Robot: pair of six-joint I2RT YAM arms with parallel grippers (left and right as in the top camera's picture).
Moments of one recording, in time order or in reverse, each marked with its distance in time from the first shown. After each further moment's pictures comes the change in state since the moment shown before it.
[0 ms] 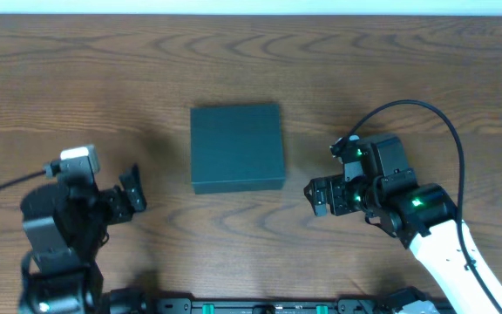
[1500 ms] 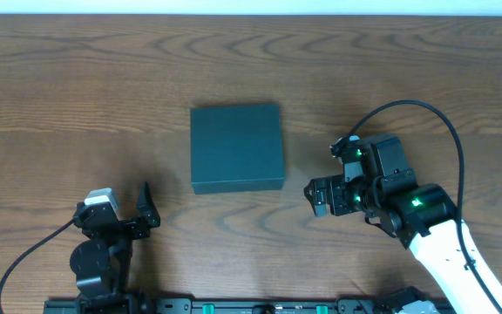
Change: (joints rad) left arm -0.018 -0.551 -0.629 0.387 -0.029 -0.047; right arm 0.001 0.001 -0.001 -0.001 0.003 0.003
